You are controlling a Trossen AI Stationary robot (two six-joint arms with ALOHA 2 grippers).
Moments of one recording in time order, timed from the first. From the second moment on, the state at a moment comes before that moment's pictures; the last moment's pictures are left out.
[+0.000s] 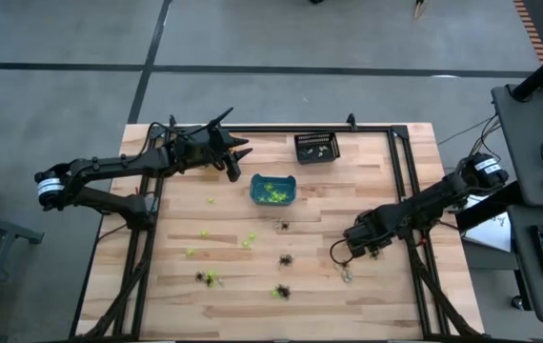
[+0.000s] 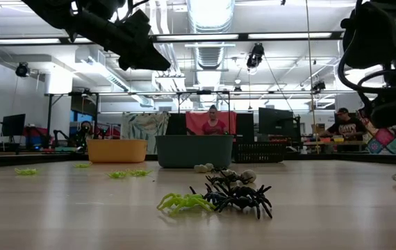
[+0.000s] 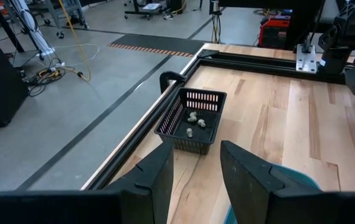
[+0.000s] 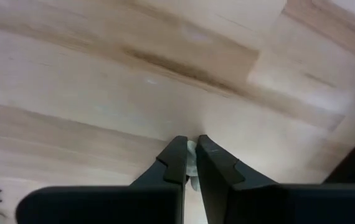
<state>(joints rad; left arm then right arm) 0.40 1.19 0.77 0.11 -0.07 0.07 0.34 1.43 0.63 -0.86 -0.17 1.55</state>
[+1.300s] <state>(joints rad) 0.32 1.19 0.77 0.08 -0.07 -0.11 -0.45 1.51 0.75 0.22 0.41 0.18</state>
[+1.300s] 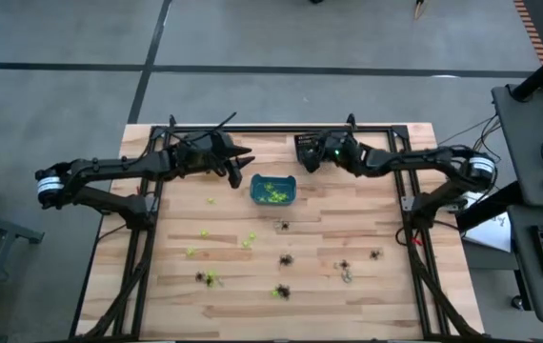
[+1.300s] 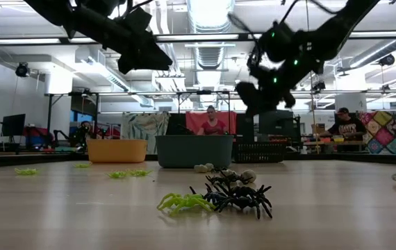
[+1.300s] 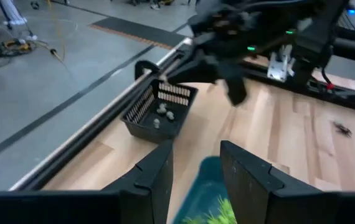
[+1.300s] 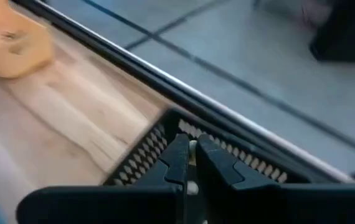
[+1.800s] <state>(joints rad) 0.26 1.19 0.77 -0.03 -0.07 -0.18 -0.53 1.63 0.76 0.28 0.28 0.29</state>
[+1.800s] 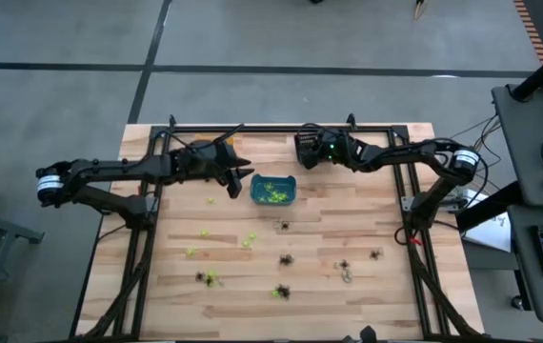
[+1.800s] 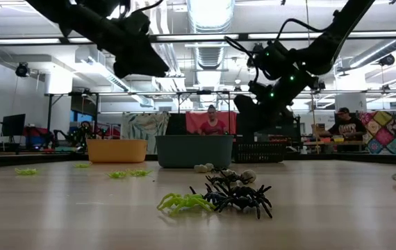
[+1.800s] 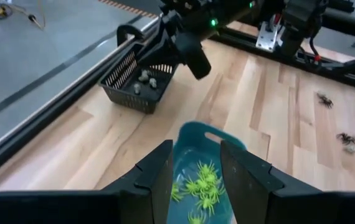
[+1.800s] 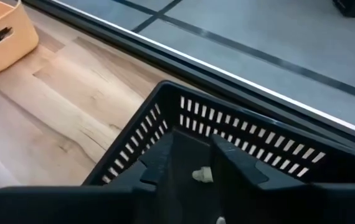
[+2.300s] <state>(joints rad) 0.01 1.21 0.77 -0.33 -0.13 -0.23 -0.50 1.46 0.76 0.27 0.16 0.25</state>
